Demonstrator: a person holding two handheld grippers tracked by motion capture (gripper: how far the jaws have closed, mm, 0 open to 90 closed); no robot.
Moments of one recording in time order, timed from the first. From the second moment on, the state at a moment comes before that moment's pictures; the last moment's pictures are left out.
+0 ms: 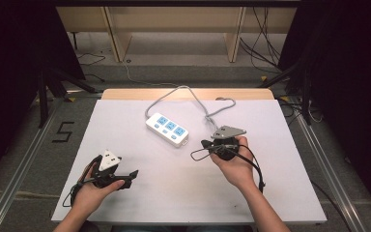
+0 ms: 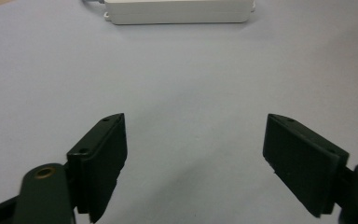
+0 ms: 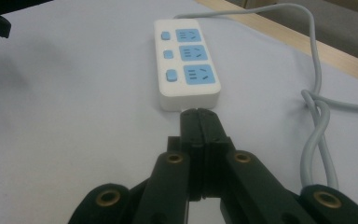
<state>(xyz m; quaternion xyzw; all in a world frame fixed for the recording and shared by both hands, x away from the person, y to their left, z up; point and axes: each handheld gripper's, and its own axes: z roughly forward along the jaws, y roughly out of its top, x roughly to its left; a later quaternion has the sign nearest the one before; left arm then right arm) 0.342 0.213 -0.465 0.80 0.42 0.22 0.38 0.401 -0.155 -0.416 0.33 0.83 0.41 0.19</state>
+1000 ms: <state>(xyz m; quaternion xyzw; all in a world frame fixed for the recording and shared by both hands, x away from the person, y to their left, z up) 0.452 0.175 -0.416 0.81 0.41 0.23 0.35 0.365 -0.206 -0.450 0.36 0.82 0.42 0.17</state>
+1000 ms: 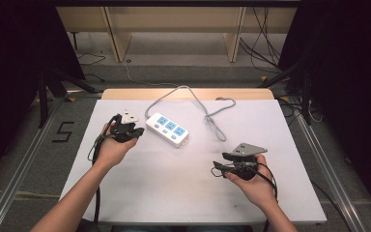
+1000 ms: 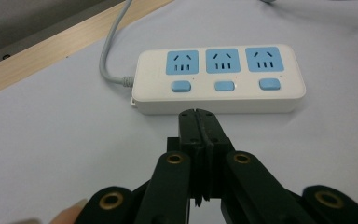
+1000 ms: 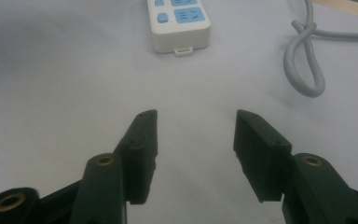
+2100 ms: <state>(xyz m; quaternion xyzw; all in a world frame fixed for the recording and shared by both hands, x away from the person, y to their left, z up) 0.523 0.135 -0.432 0.83 0.42 0.20 0.30 0.341 -0.224 -0.462 0.38 0.80 0.43 0.17</state>
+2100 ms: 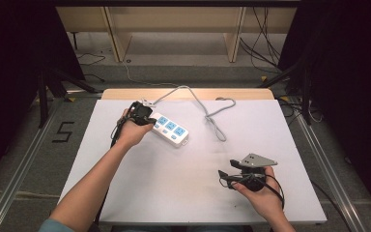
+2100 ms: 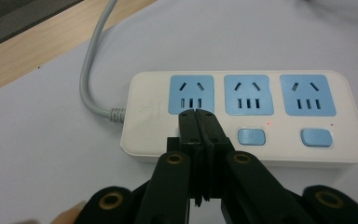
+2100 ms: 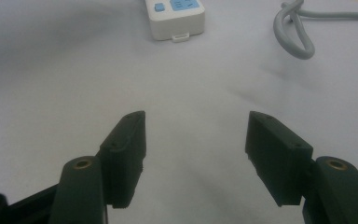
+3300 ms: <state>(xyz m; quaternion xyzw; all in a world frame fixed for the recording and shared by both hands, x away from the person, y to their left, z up) 0.544 0.123 -0.447 0.84 0.45 0.19 0.26 0.341 -0.222 -0.465 0.38 0.80 0.43 0.16</state>
